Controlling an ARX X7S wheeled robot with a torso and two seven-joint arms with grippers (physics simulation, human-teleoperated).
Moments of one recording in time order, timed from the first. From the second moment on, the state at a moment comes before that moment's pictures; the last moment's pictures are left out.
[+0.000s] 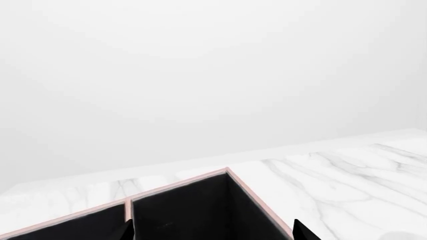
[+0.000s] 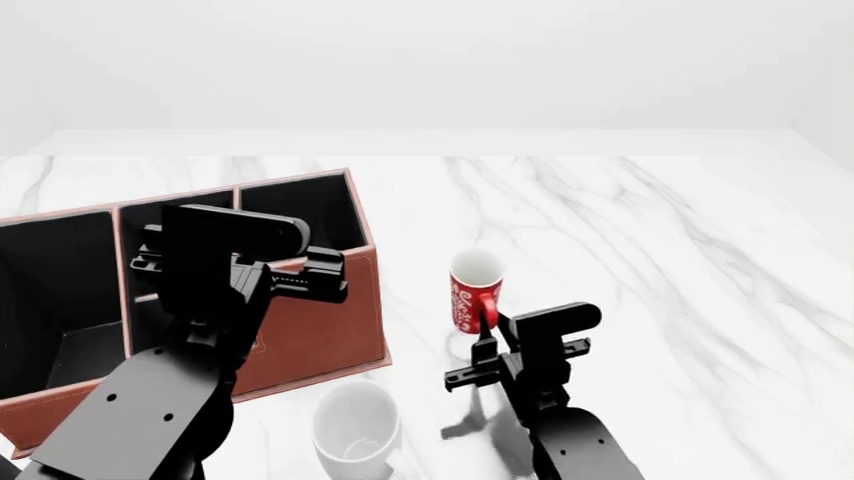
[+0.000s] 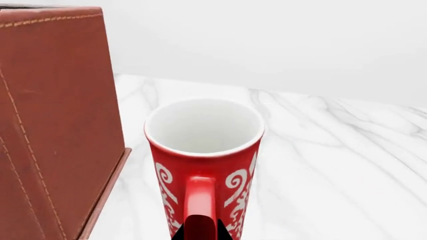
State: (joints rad) left arm -0.50 -0.27 0.13 0.56 -0.31 -0.95 -0.19; right arm 0.44 0.13 -0.35 0.45 0.22 0.06 0.00
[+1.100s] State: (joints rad) left arm -0.48 -0.28 0.13 0.56 -0.34 -0.94 -0.21; right arm 0.87 0.00 -1.43 1.22 1.12 -0.33 0.09
